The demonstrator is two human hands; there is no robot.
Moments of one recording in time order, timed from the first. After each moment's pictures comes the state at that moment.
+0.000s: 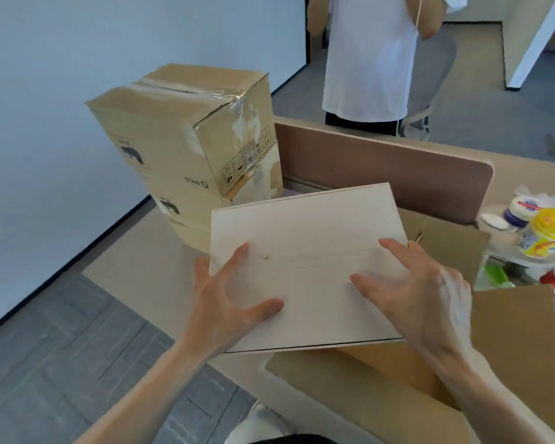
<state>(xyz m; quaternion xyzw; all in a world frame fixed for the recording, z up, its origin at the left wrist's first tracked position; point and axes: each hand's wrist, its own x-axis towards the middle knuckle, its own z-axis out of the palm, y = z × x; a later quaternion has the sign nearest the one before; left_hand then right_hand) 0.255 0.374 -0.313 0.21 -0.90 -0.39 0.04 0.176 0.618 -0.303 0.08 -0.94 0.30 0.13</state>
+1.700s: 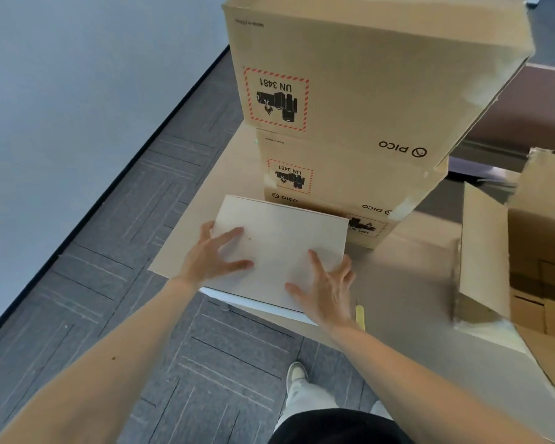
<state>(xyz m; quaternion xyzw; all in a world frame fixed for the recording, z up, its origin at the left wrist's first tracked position) 0.183 -0.118 -0.493 0.13 -0.94 -0.29 -0.15 0.199 0.135 -0.494 -0.01 -0.95 0.24 -0.17</state>
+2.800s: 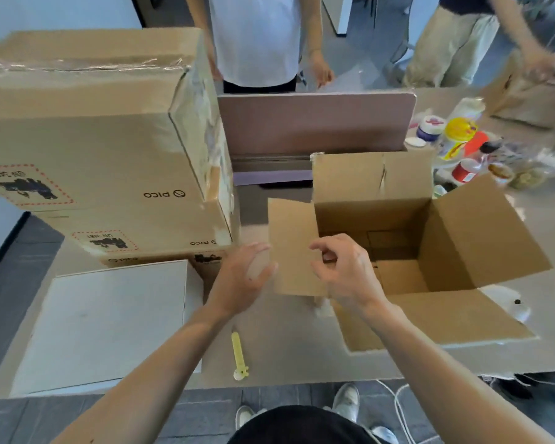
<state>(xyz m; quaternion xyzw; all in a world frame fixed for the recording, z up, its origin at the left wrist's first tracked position) 0.136 0.231 -0.441 -0.18 -0.90 -0.39 -0.04 0.186 0.441 -0.389 -0.04 -0.91 0.40 0.05</state>
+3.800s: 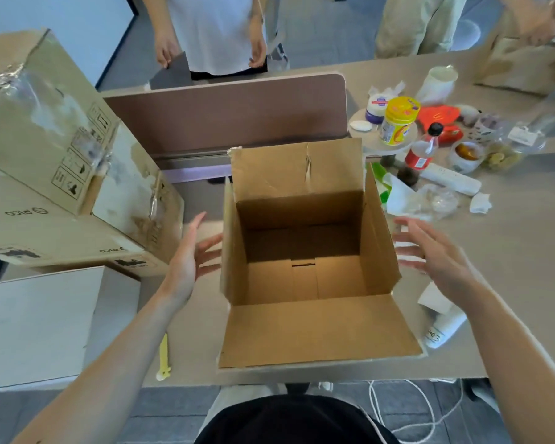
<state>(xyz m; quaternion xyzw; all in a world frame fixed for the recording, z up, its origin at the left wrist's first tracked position) 0.128 0.378 -0.426 0.06 -0.77 -0.62 -0.14 0.203 0.766 -0.402 -0.24 -0.75 0.62 -0.05</state>
